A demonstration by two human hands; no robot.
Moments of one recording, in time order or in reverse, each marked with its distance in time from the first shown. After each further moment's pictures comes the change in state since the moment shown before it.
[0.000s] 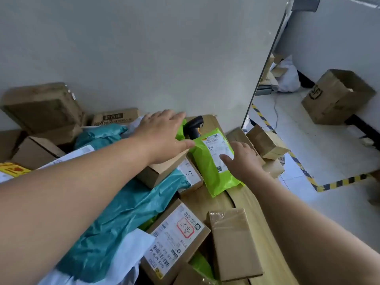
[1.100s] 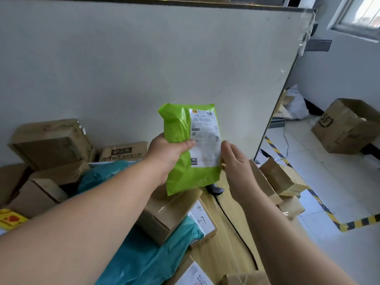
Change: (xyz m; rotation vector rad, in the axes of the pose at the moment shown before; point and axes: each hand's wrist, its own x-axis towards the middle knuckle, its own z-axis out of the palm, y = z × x) left_hand 0.057 -0.022 0.001 -1.499 0.249 -0.531; right_hand 0.042 -0.093 -0.020 1.241 0.088 -0.161
